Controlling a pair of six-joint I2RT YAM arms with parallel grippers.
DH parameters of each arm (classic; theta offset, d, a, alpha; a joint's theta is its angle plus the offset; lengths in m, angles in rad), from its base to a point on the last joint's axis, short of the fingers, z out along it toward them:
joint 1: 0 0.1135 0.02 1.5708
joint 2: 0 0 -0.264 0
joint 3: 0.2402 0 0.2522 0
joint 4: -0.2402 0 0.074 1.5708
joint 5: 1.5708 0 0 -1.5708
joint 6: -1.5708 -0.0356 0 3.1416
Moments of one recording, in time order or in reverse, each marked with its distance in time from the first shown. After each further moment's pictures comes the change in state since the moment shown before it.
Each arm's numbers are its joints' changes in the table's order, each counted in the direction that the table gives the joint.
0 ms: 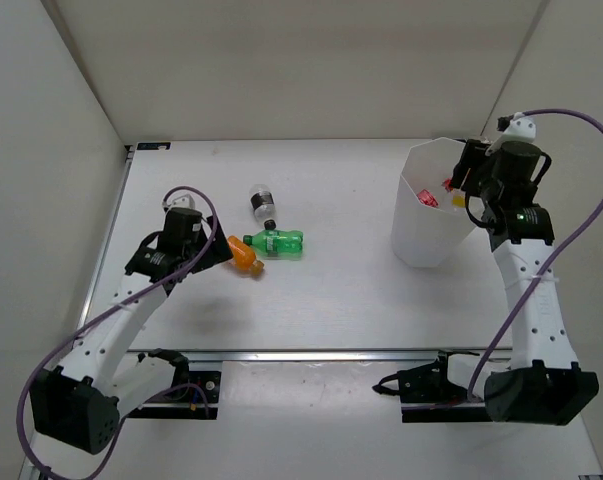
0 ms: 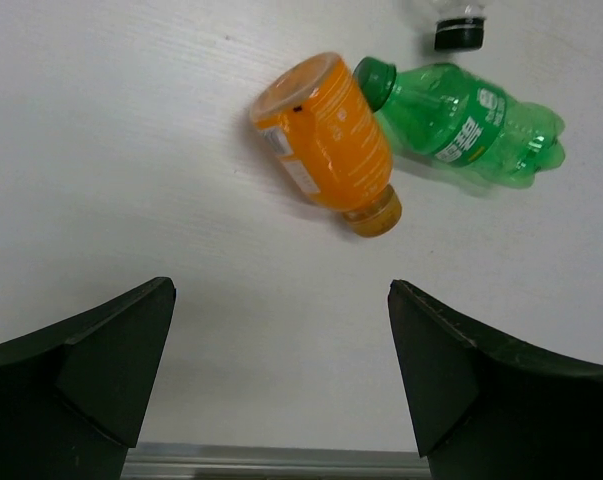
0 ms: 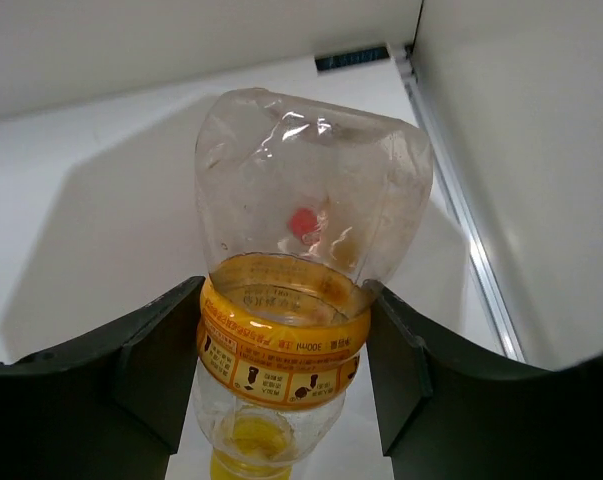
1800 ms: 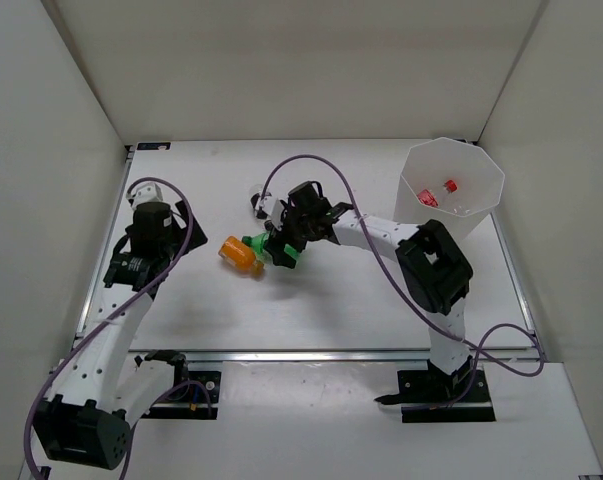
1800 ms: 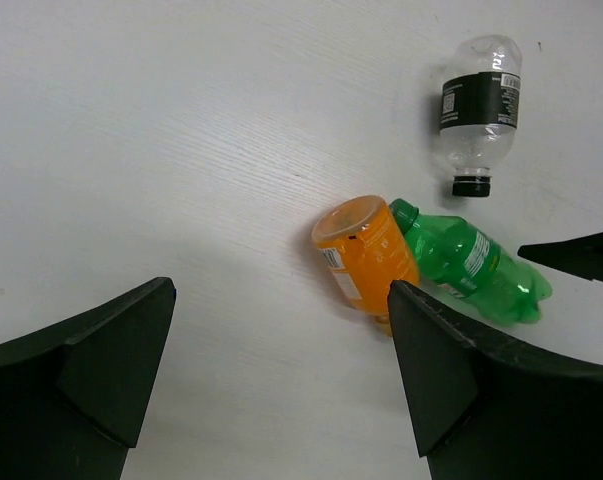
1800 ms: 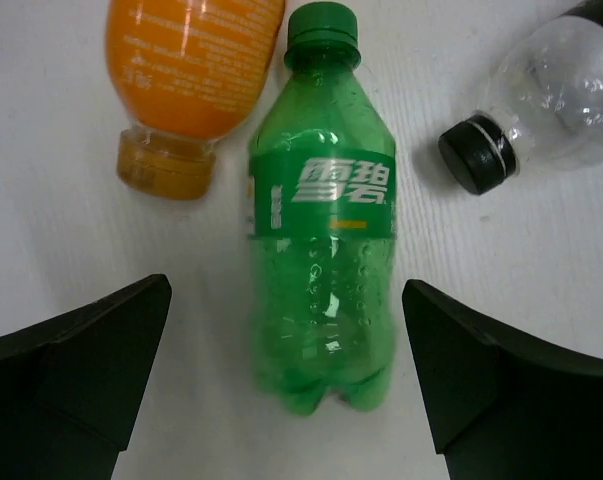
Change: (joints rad) left arm 0.169 0.031 0.053 0.105 -0.061 -0.114; right arm 0.758 -0.855 0.127 0.183 -0.544 0.548
